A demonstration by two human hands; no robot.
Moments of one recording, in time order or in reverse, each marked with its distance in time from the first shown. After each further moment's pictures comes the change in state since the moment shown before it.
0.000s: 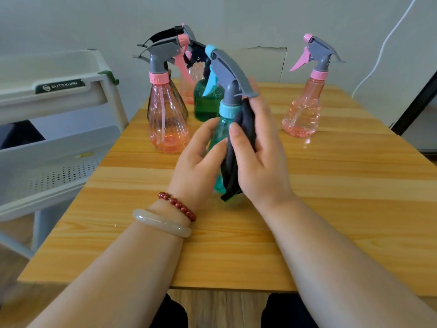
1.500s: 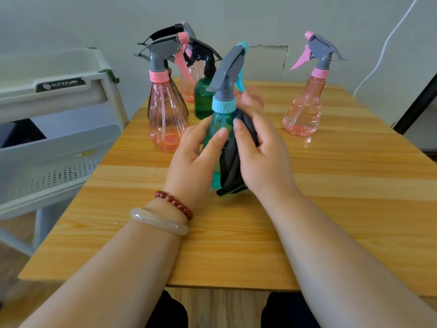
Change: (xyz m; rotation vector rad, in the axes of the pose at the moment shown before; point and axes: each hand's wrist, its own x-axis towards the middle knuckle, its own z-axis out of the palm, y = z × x) left_hand 0.002 -0.001 -0.003 0.091 0.054 -0.003; right_hand 0.001 -0.001 -0.003 -0.083 -0.006 0.198
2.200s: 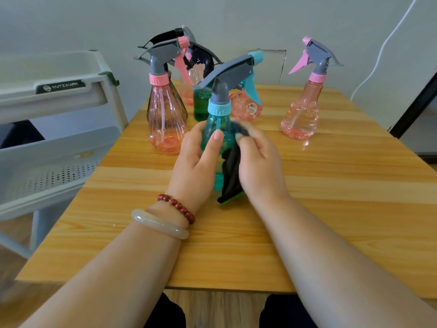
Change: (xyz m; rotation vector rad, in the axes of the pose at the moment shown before) left_hand -0.001 -0.004 0.006 0.047 0.037 -0.028; right_hand -0.004 0.000 0.008 0.109 0.019 0.302
